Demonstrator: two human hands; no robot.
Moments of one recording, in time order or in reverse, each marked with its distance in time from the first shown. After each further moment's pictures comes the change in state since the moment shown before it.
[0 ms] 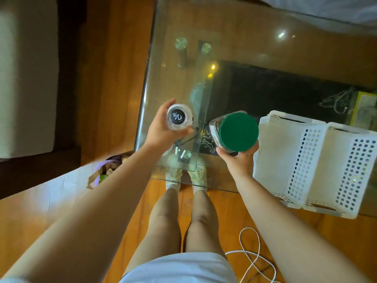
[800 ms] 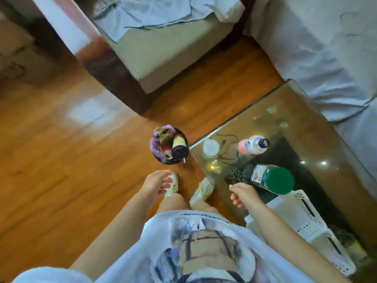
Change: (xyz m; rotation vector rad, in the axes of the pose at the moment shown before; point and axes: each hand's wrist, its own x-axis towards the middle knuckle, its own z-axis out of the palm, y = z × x) left_hand -0.290 -0.106 -0.067 -0.912 0.496 -0.664; right_hand -0.138 -0.079 -0.007 -0.807 -0.750 0.003
